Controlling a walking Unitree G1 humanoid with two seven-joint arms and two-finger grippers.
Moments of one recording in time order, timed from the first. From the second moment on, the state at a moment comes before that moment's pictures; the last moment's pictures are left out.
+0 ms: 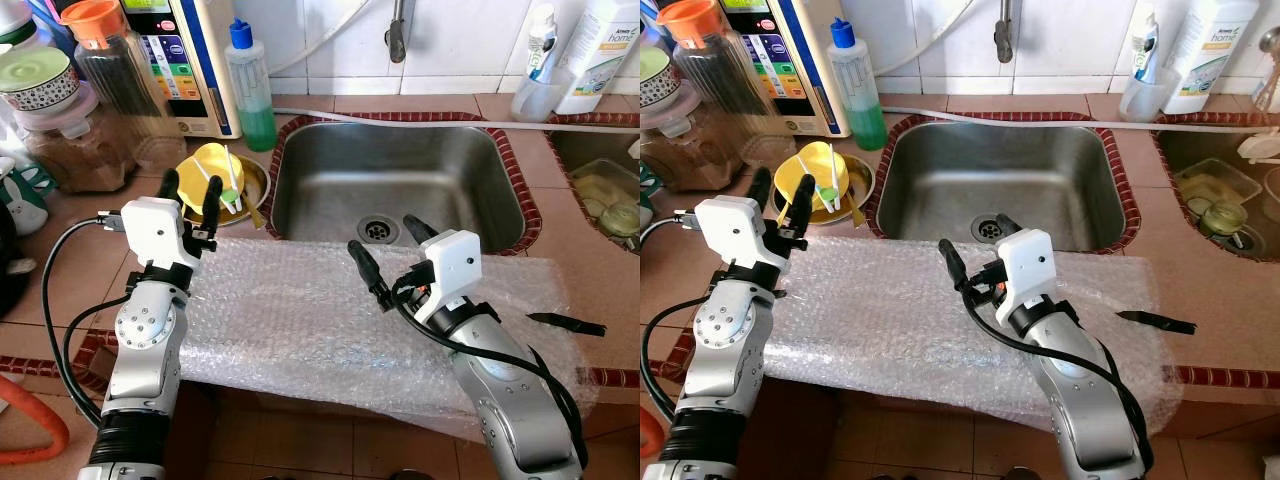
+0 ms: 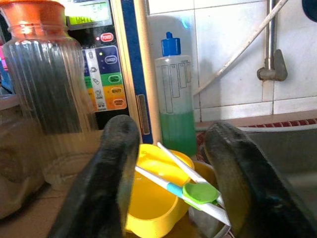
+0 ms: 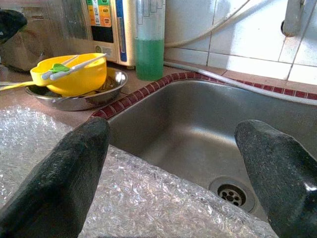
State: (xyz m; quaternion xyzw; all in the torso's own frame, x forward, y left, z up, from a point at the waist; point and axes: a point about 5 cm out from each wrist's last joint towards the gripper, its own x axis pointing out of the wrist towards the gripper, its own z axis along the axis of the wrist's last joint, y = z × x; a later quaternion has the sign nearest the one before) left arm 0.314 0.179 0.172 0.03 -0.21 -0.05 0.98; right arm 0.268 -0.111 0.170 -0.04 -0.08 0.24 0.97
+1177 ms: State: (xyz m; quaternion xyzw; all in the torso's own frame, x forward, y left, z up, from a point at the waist) left arm 0.313 0.161 0.162 0.02 -0.17 -0.09 0.98; right arm 0.276 -0.115 0.175 -0.02 -0.10 0.20 0.97
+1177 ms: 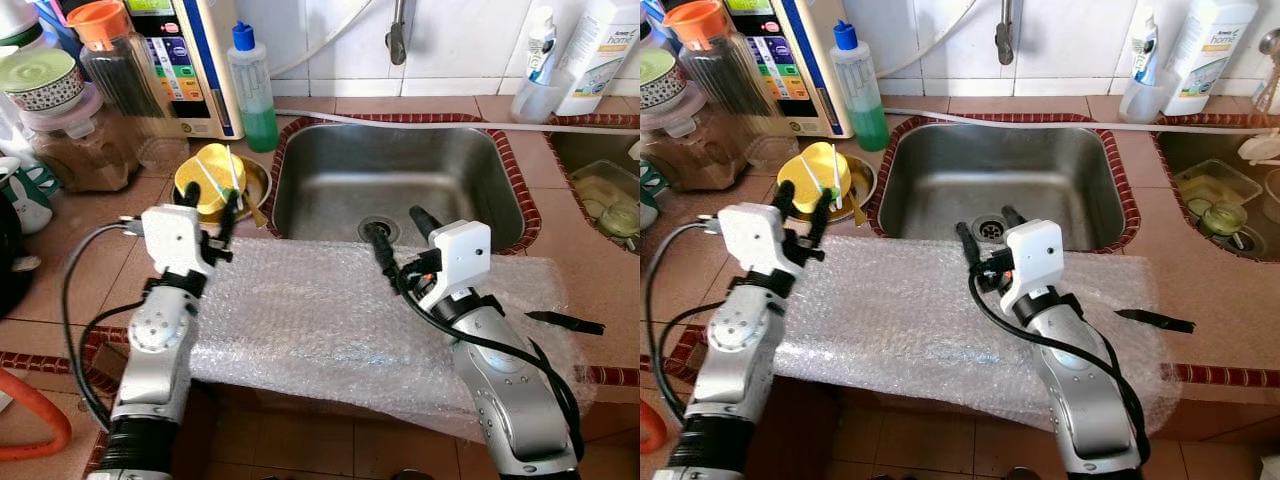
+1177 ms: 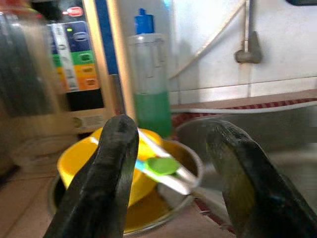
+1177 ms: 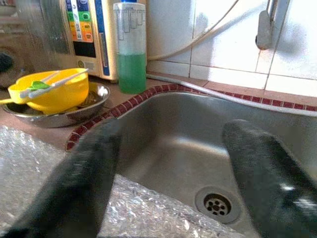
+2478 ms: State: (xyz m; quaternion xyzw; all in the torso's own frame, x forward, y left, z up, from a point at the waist) left arm 0.332 0.143 0.152 0.19 -0.19 -0.11 0.96; right arm 0.263 -0.107 0.167 0.01 -0.06 0.26 0.96
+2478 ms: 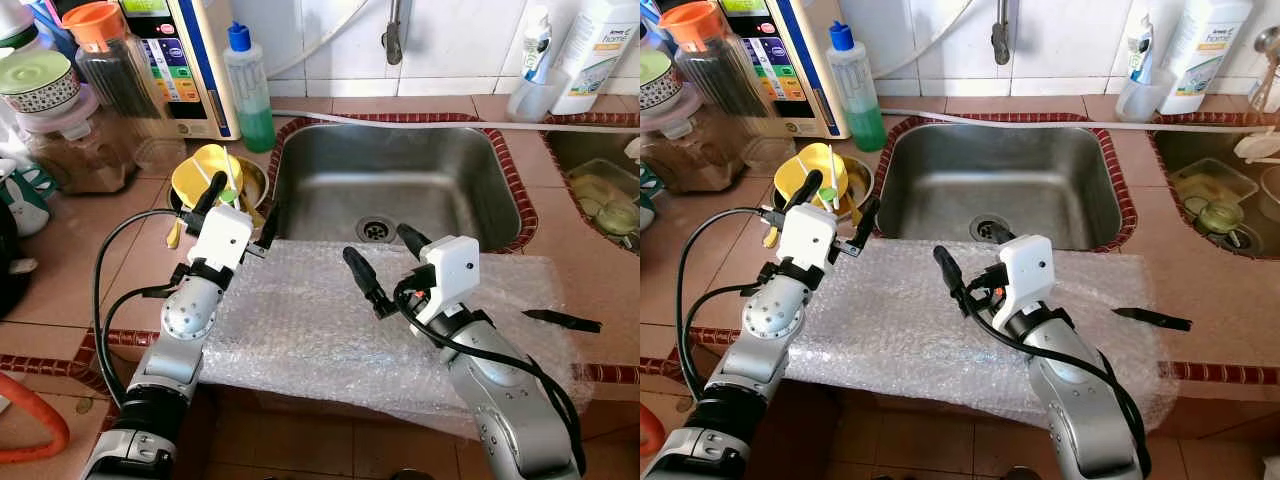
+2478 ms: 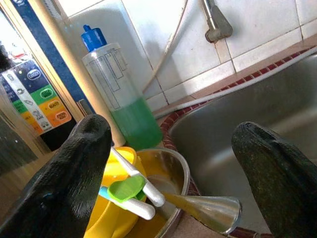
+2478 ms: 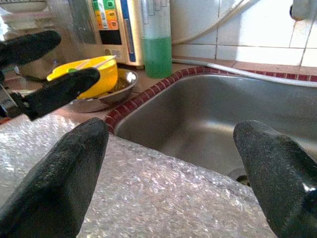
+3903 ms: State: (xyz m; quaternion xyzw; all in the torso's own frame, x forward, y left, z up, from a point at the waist) left arm 0.337 0.160 0.140 0.19 -0.17 -0.07 0.97; right arm 0.260 -0.104 0.167 0.00 -0.05 0.28 0.96
